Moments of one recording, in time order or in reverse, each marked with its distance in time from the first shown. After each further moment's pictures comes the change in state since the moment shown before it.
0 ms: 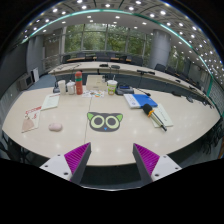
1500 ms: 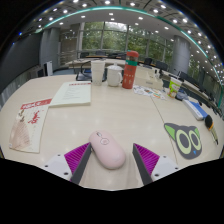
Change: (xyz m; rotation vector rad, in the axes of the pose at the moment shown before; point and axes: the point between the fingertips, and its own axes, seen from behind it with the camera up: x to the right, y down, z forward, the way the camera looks) arm -0.351 -0.017 0.322 0.051 -0.123 -0.102
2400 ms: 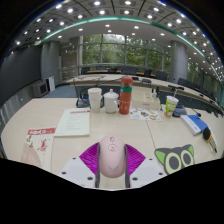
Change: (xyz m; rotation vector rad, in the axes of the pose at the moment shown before) arm 0.024 -0.107 -0.039 0.143 -0.048 0.053
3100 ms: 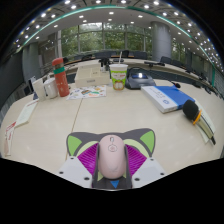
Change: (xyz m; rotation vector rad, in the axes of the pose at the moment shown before) arm 0.298 0.102 0.048 -0.148 0.110 0.148
